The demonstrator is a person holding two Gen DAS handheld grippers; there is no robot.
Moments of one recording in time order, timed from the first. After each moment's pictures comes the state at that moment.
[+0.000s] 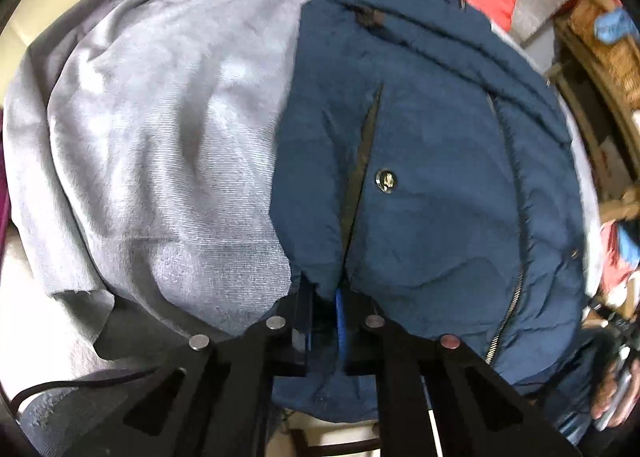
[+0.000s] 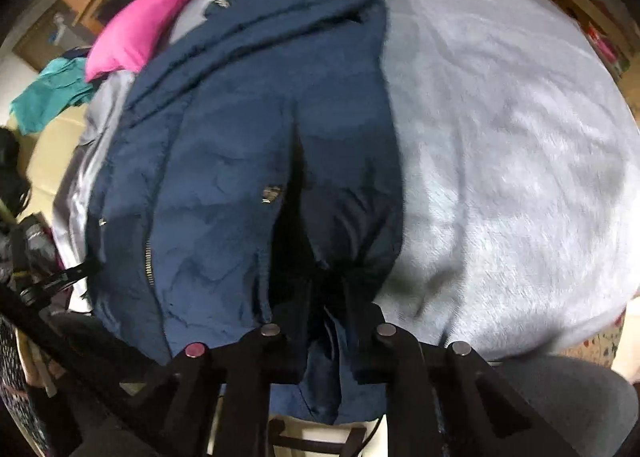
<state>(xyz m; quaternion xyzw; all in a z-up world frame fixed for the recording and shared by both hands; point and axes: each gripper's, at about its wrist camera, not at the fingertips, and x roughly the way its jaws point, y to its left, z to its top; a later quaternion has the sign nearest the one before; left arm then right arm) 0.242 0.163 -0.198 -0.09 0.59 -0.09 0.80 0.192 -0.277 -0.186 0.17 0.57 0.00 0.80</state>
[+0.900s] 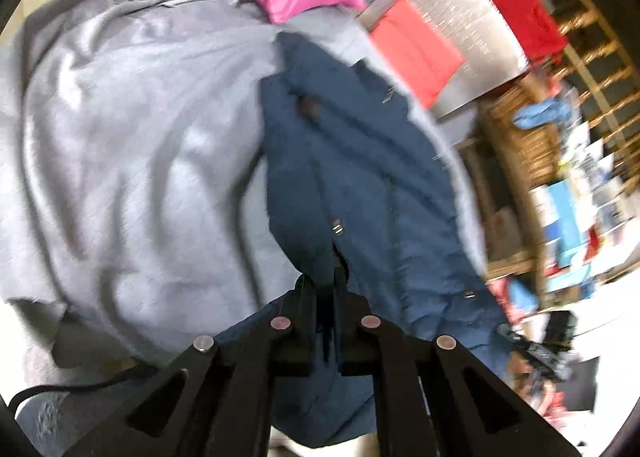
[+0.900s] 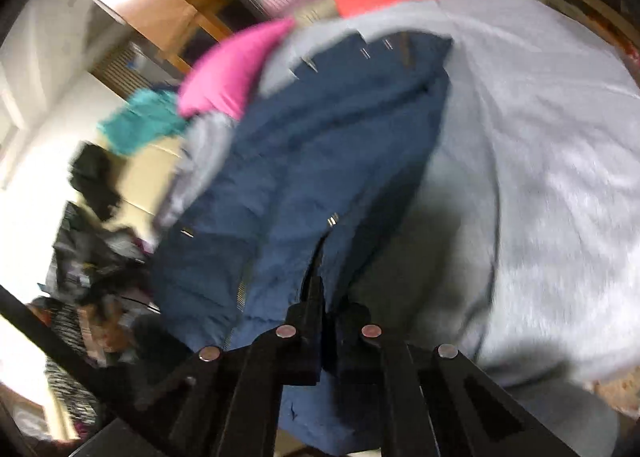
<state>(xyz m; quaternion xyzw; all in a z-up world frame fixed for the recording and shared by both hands) 0.244 0.207 -0.137 -0.27 0.50 -0.22 0.79 0.156 -0.316 -0.110 0.24 0.46 0.16 0.84</state>
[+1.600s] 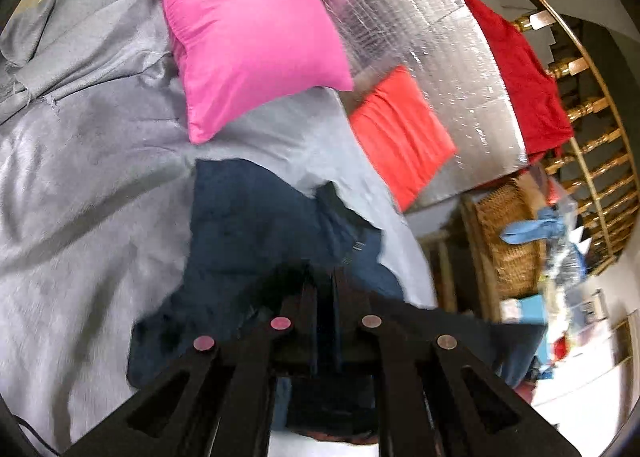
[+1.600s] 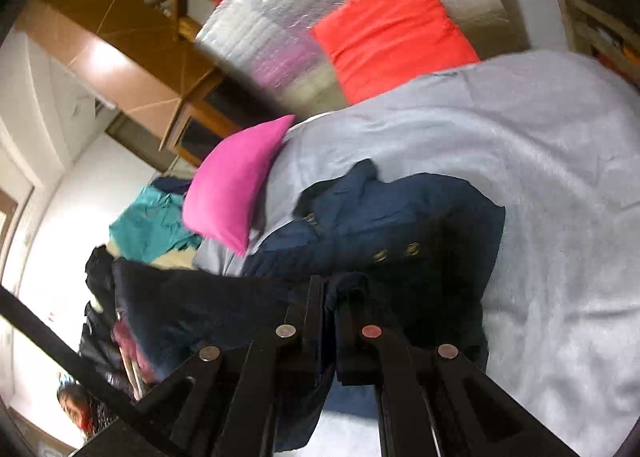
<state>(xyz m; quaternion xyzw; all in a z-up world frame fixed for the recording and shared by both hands) 0.498 0.158 -0.118 -0.36 0.44 -0.20 0.80 0.417 -0.388 -0.082 0.32 0.39 0.15 0.85</state>
